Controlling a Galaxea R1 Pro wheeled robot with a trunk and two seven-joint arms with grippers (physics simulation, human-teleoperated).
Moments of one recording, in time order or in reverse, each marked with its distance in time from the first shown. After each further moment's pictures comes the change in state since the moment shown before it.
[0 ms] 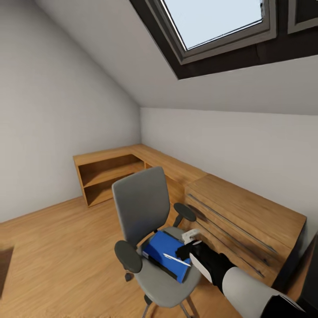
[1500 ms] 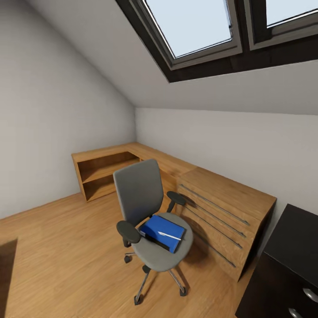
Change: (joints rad) left arm 0.000 -0.210 -0.024 0.125 -0.355 -0.218 0.434; right arm 0.489 0.034 -0.182 0.458 -0.016 -1.338 -0.135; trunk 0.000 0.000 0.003
